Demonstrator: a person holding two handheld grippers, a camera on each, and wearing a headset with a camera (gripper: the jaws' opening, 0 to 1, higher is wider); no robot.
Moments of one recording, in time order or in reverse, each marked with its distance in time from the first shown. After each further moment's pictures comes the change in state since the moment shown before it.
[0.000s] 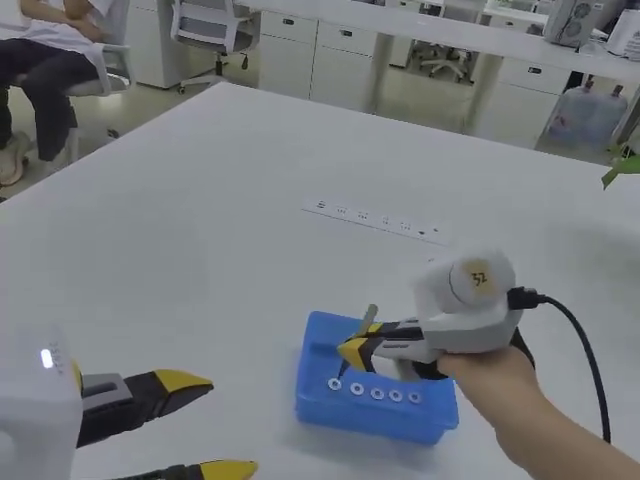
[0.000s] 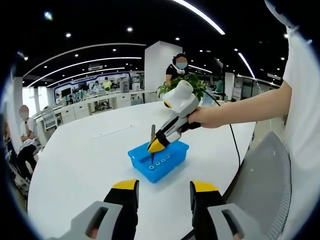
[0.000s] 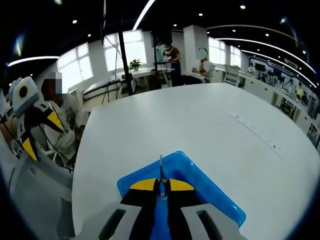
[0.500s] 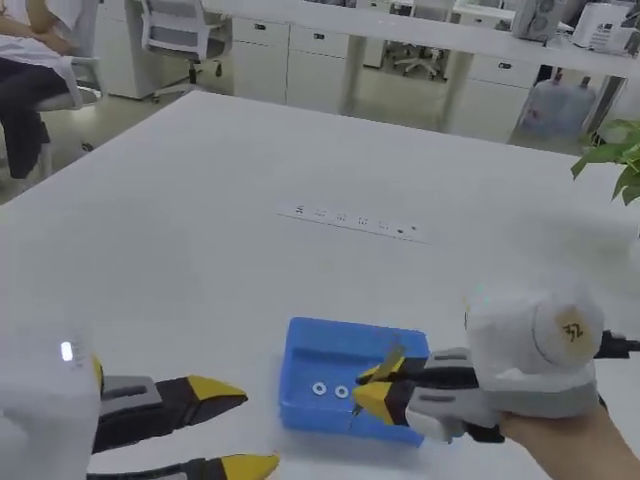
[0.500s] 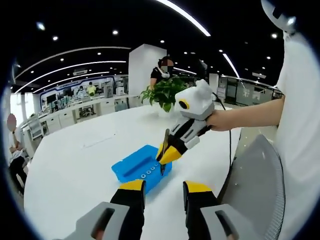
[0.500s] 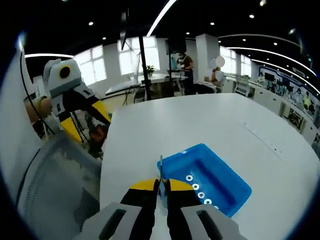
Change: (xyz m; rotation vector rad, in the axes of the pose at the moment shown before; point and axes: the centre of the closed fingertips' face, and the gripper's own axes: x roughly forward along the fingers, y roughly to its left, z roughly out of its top) left arm 0.023 -0.024 0.030 0.091 -0.020 -0.165; right arm -0.057 0.063 -0.025 -0.090 -0.021 0.110
